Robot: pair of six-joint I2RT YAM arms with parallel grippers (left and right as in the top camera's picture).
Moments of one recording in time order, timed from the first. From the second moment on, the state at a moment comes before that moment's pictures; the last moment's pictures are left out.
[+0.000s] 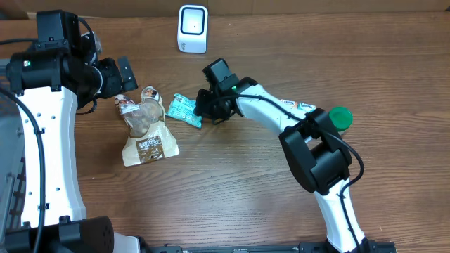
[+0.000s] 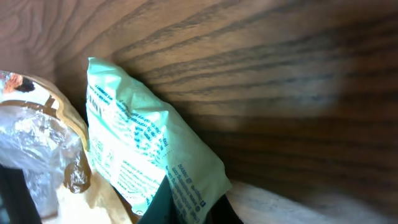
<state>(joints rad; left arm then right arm) 0.12 1.64 1.82 -1.34 0.12 -0.24 0.60 2.30 1.70 -0.49 -0.39 0.74</state>
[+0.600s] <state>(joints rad) 0.12 1.64 1.82 -1.34 0.12 -0.24 0.38 2.26 1.66 -0.71 -0.63 0.45</state>
